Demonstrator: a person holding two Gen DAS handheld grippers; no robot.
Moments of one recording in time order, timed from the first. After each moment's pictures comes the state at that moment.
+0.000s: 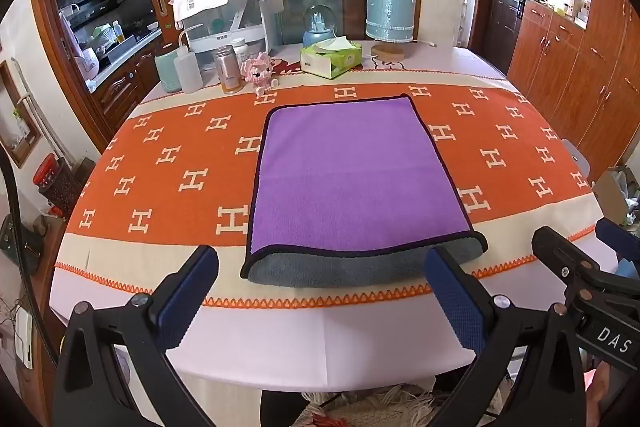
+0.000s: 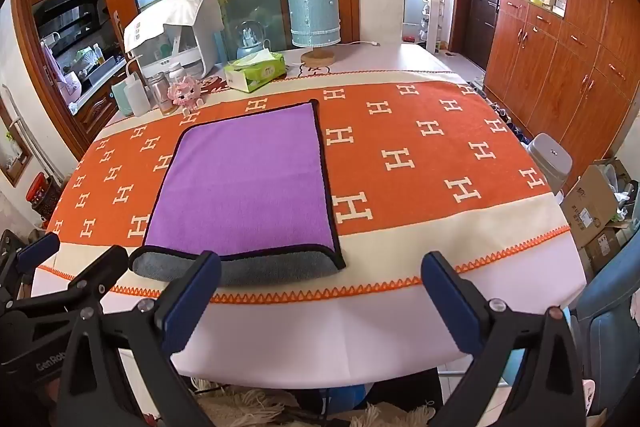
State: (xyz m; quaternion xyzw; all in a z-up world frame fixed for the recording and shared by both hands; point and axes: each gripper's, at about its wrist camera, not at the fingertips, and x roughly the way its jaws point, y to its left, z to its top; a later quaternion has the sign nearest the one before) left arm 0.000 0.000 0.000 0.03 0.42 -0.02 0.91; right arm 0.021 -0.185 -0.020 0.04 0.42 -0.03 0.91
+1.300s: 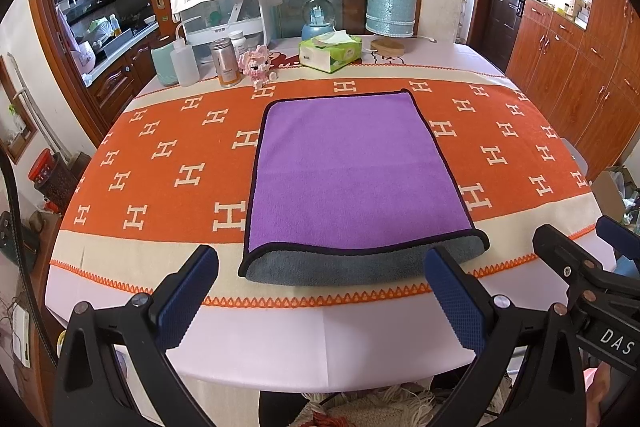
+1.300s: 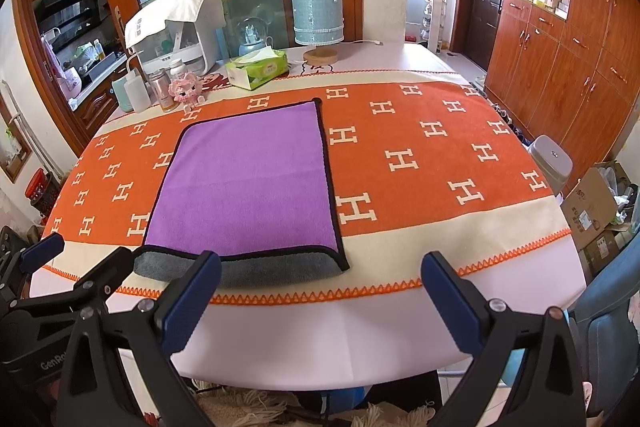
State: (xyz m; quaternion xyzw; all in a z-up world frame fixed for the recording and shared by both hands) left arm 0.004 -0.003 -0.006 0.03 0.43 -0.02 0.90; right arm 0.026 -0.181 -0.022 0.04 0.42 -0.03 0.90
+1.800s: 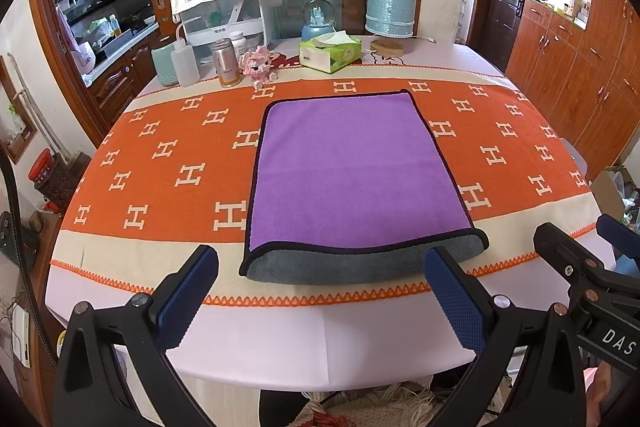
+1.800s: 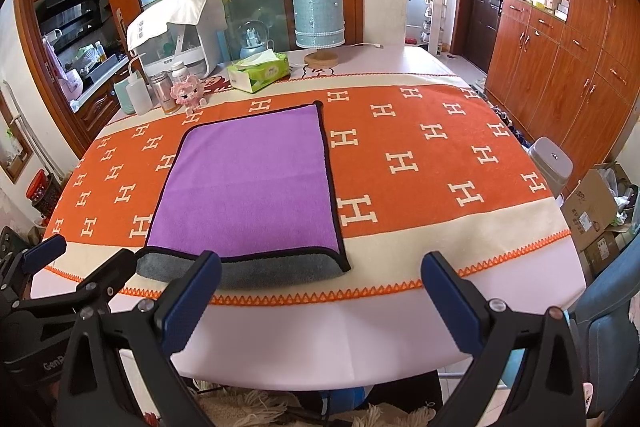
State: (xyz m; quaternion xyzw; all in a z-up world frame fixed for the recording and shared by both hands) left arm 0.003 -0.002 -0.005 0.03 0.43 -0.02 0.90; right arm 0.024 -0.180 -0.016 0.04 0.42 -0.03 0.91
